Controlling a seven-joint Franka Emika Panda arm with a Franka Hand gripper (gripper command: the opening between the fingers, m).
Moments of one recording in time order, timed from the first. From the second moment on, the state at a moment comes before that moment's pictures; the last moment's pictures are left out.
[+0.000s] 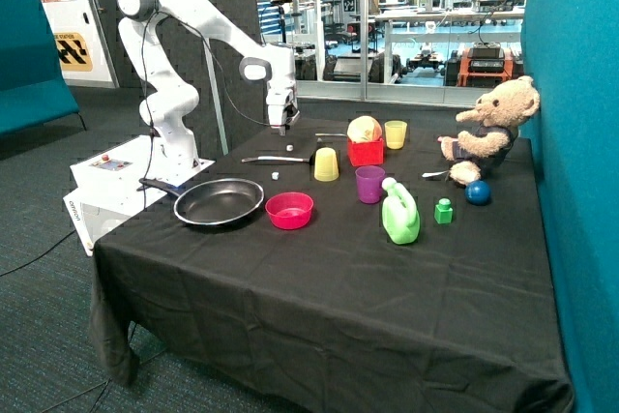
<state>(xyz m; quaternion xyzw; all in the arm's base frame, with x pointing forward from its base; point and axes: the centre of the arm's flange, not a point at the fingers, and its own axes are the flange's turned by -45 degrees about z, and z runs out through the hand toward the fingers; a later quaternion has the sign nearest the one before) 0.383 0.134 0.340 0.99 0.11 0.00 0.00</state>
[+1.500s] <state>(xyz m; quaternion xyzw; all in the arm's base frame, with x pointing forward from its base) 0.361 0.150 0.293 0.99 0.12 0.00 0.00</state>
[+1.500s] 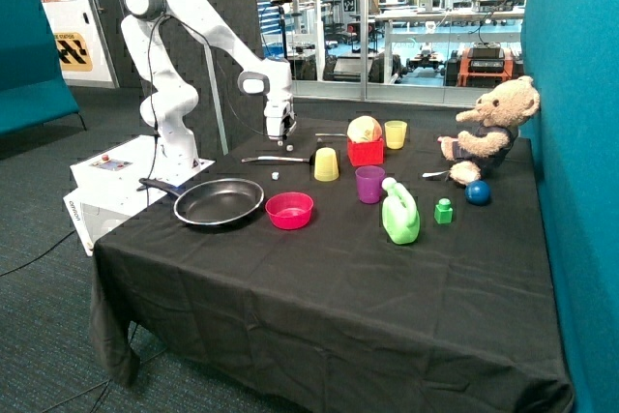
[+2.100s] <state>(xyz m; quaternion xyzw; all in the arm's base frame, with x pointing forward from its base) 0.368 0.147 0.282 0.99 0.13 0.00 0.00</state>
